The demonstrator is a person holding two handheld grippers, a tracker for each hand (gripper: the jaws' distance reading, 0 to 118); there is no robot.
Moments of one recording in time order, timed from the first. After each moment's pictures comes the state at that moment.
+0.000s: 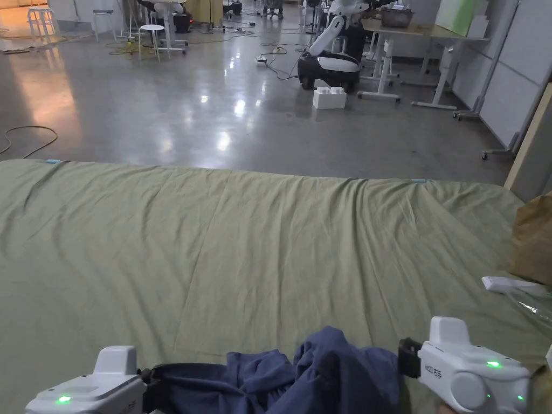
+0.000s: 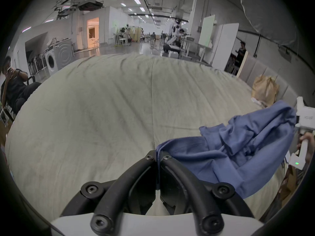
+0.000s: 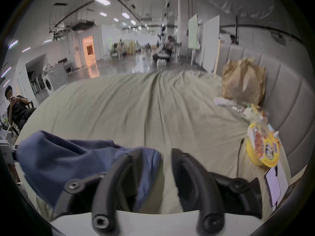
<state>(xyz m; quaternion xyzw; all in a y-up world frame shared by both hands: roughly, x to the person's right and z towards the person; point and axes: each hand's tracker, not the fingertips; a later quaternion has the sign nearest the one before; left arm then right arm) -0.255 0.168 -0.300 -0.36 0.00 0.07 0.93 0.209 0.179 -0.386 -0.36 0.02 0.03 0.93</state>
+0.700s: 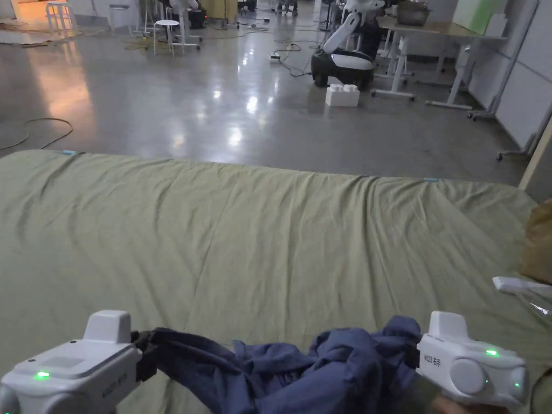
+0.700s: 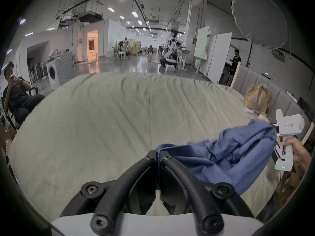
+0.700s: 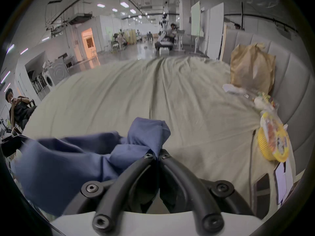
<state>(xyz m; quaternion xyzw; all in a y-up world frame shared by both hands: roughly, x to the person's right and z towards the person) -0.258 0.230 -0.278 -0.29 -0.01 0.05 0.95 0.205 0.194 -0.381 -0.35 0.03 0.00 0.94</state>
